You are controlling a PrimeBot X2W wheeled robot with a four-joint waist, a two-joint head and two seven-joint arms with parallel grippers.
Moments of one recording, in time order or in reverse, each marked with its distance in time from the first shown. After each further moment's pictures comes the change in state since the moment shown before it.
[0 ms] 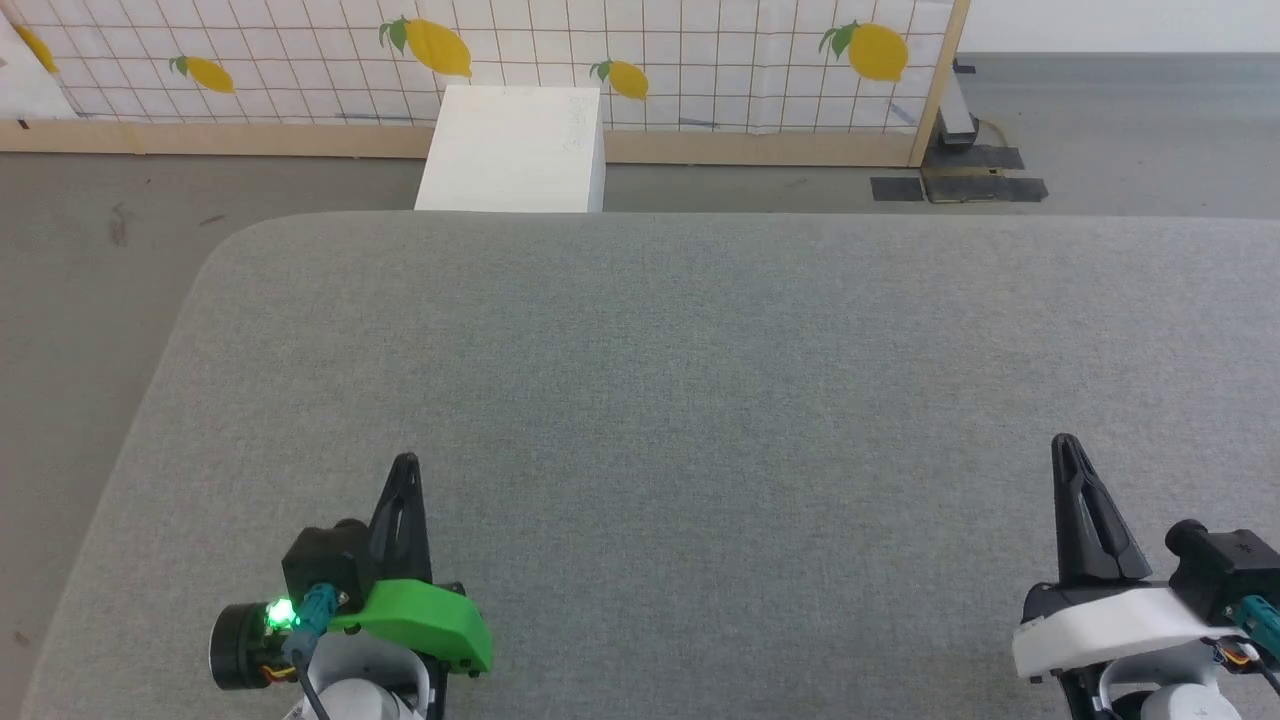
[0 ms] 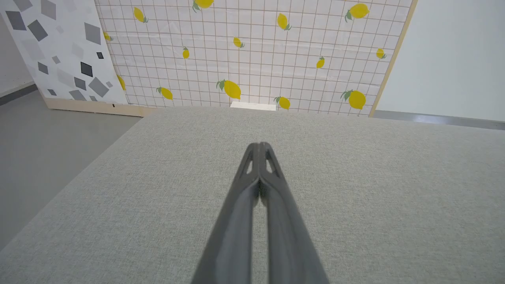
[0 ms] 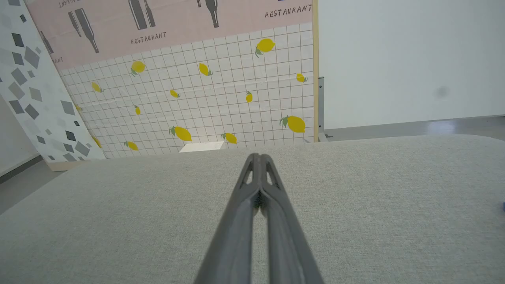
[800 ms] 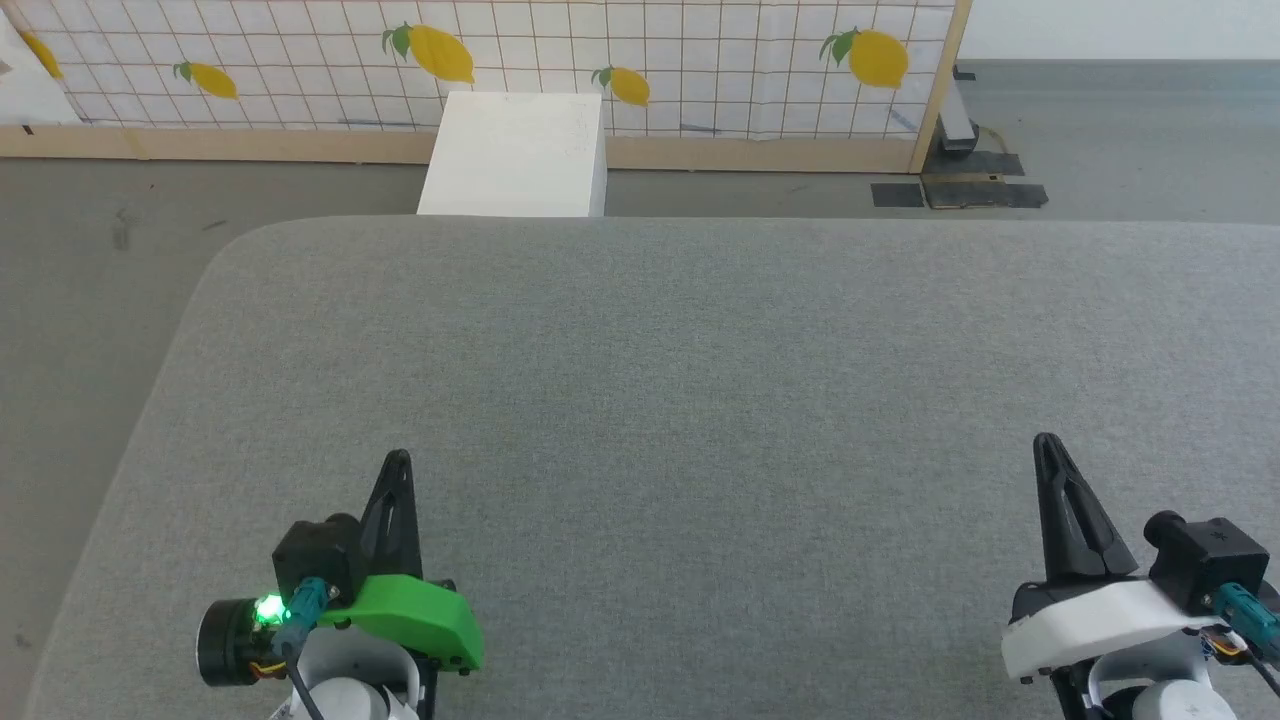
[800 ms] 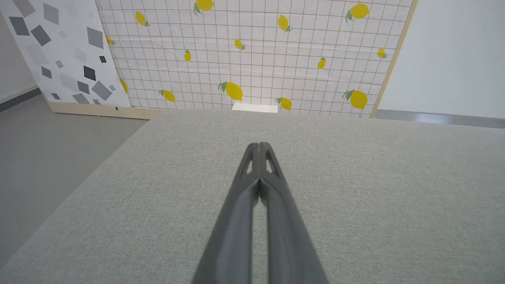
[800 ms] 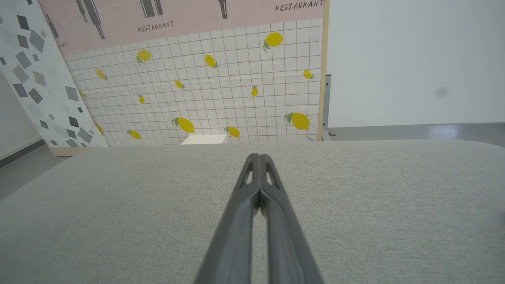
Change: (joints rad) left arm 0.011 0.000 0.024 -0.043 0.025 -0.017 0.044; right arm 0.000 0.000 0.019 -0.023 -0.038 0.000 0.052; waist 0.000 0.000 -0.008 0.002
